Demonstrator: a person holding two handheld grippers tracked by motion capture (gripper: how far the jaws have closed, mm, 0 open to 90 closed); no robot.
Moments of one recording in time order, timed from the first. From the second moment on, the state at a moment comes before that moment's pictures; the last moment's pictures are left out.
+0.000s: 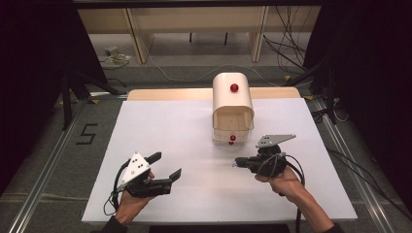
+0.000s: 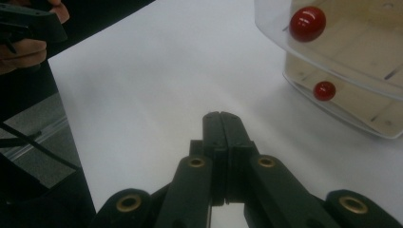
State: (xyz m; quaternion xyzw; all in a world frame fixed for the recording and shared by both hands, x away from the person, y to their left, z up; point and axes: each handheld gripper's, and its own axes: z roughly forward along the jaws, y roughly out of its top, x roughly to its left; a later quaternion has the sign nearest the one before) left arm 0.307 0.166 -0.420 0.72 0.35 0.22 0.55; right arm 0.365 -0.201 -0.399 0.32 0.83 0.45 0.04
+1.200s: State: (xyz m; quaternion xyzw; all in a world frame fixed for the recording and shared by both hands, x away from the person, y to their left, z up) left arm 0.307 0.166 -0.420 0.72 0.35 0.22 0.55; right arm 0.377 -0.204 -0.353 0.31 0.80 0.50 0.09
